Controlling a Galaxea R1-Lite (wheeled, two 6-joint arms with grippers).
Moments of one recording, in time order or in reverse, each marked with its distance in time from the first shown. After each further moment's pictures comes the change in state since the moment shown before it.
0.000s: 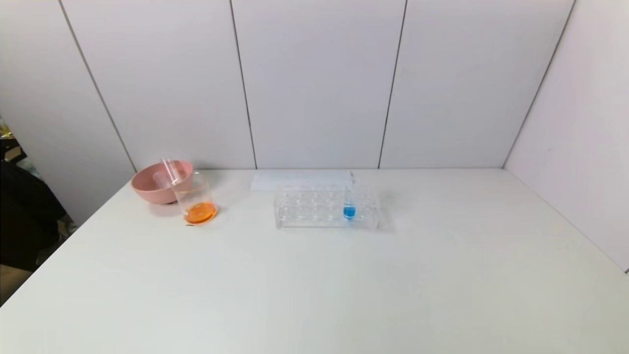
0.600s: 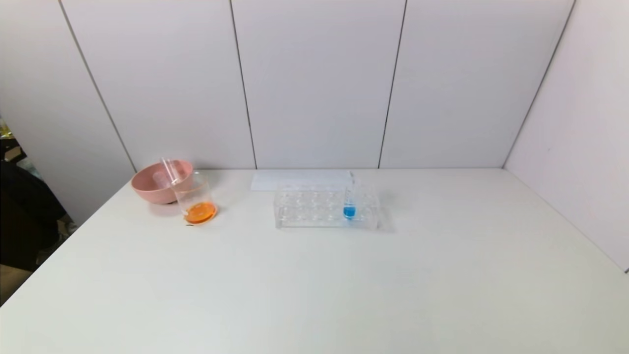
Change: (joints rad) left arm 0.009 0.073 -0.103 0.231 -0.209 0.014; right arm 0.000 0.000 0.000 0.000 0.000 0.000
